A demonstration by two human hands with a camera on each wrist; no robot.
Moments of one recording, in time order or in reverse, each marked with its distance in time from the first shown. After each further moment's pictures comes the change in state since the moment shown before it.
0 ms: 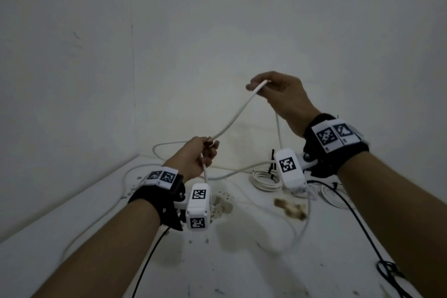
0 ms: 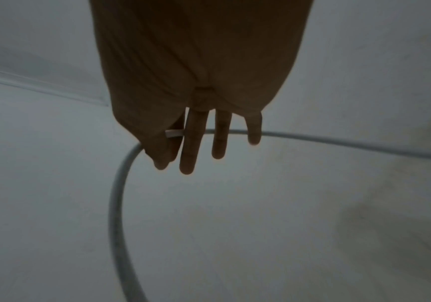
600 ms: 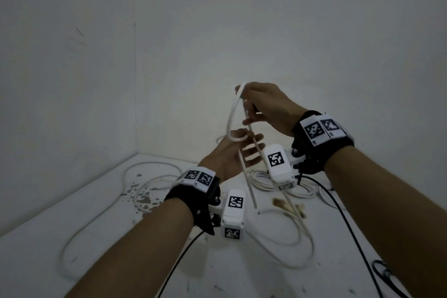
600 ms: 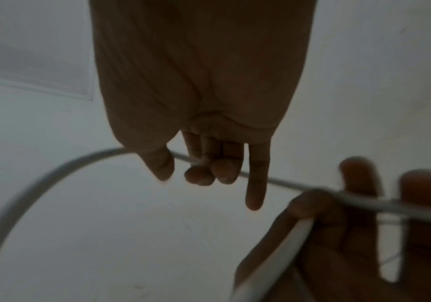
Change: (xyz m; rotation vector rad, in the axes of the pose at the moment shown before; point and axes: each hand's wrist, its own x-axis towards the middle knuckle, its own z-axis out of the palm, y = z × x) left_hand -0.020 -0.026 0.063 -0.088 -0.434 -0.004; right_hand 0.004 -0.002 0.019 -0.019 -0.248 0.284
